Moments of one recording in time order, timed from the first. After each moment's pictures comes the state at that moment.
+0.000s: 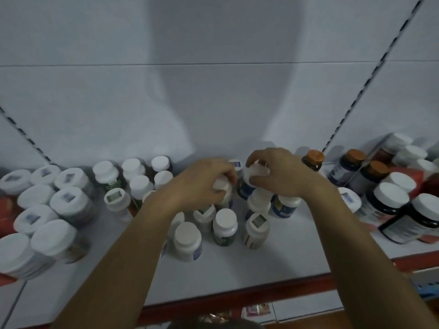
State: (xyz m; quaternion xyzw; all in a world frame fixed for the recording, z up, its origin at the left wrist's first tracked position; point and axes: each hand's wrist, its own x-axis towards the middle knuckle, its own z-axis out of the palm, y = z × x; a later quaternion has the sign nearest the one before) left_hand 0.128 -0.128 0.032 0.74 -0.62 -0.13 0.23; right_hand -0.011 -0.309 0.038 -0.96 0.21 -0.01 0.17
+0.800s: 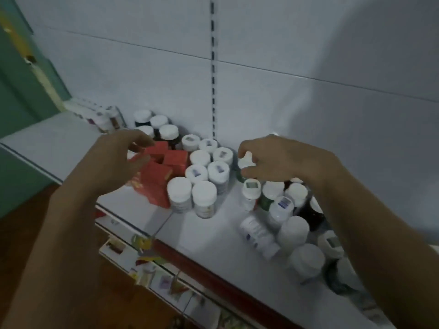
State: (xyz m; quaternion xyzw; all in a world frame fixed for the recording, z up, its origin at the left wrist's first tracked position) left_hand 0.192 0.216 0.075 0.95 -0.17 0.11 0.25; right_hand 0.181 -0.115 0.094 -0.98 -0.16 0.11 0.05
